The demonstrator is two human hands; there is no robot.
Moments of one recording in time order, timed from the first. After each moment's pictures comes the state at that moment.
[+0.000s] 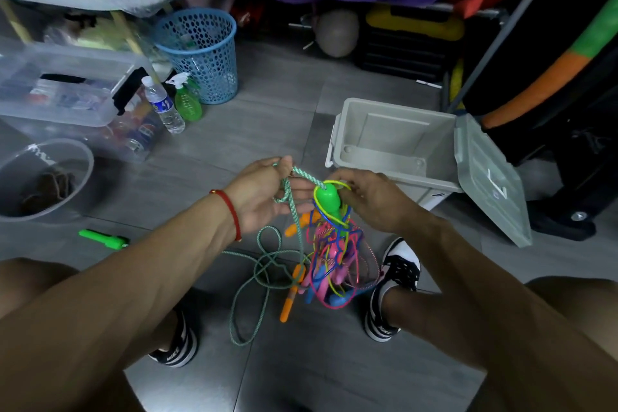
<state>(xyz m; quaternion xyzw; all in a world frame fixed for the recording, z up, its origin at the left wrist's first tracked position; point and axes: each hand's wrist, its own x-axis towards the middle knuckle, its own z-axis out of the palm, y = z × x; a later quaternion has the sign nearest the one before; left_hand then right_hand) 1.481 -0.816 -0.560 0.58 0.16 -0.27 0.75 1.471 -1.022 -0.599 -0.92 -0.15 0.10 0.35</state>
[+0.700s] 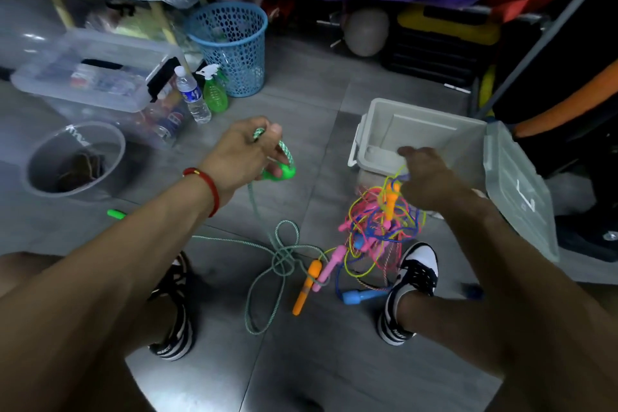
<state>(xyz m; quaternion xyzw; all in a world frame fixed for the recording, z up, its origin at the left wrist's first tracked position) 1.489 -0.745 -0.540 0.80 0.03 -0.08 0.59 1.501 -1.041 -0.580 -0.97 0.01 0.14 0.19</state>
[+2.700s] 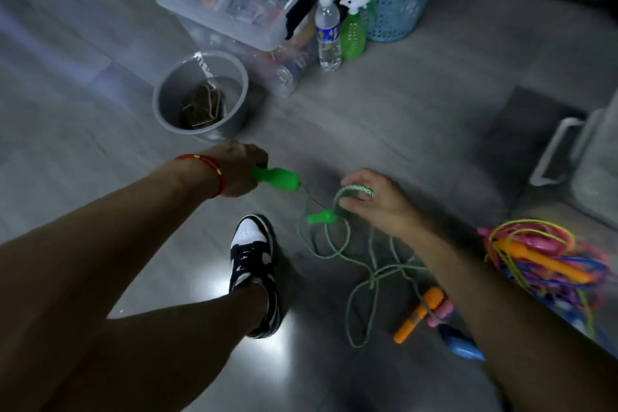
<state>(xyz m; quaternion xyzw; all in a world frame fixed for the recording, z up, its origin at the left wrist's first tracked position) 1.526 -0.489 -0.629 0.94 0.05 -0.33 -0.03 1.570 -0.745 -0.760 -0.82 -0.15 0.27 0.48</state>
